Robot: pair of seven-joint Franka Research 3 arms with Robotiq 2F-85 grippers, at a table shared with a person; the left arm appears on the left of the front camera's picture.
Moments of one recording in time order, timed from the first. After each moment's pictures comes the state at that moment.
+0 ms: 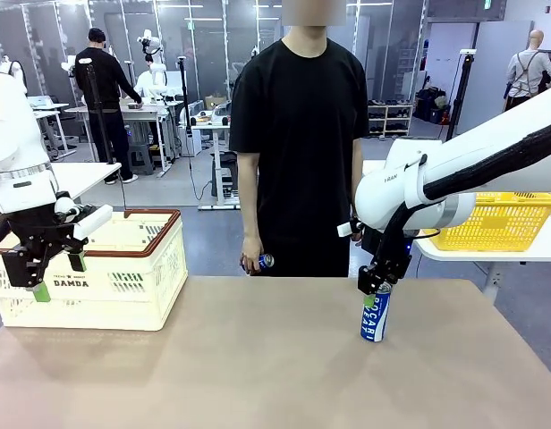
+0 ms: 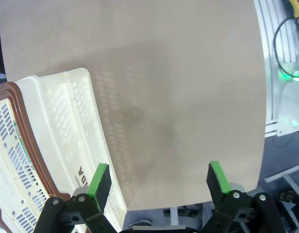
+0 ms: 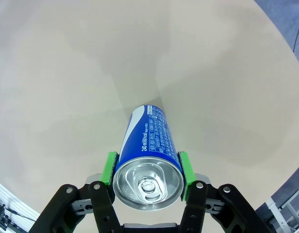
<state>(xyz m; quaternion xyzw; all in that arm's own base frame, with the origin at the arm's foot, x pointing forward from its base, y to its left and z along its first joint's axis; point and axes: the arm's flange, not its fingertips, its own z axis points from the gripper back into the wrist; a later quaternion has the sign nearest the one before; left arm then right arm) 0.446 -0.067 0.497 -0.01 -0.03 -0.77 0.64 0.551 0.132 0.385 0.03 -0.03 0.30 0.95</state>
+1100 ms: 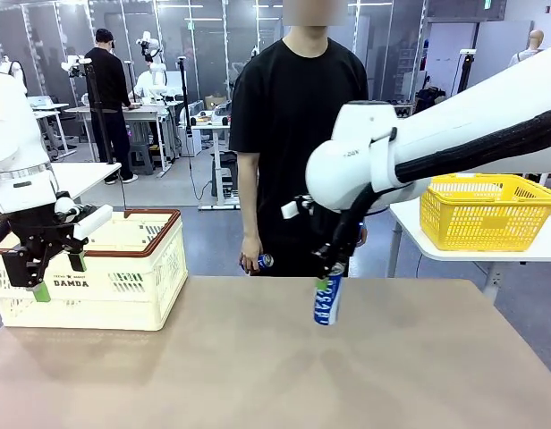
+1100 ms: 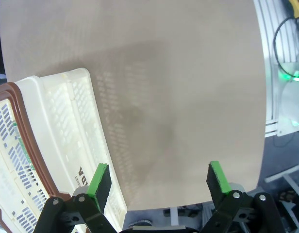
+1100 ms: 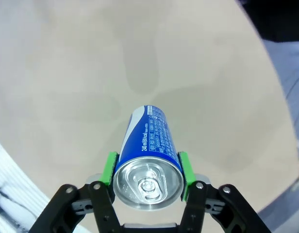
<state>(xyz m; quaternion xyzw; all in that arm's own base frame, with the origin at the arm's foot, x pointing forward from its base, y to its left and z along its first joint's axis) 0.446 -0.067 0.497 -0.01 -0.03 -0.77 0.63 0.510 0.262 0.450 0.03 -0.06 0.43 0.90</state>
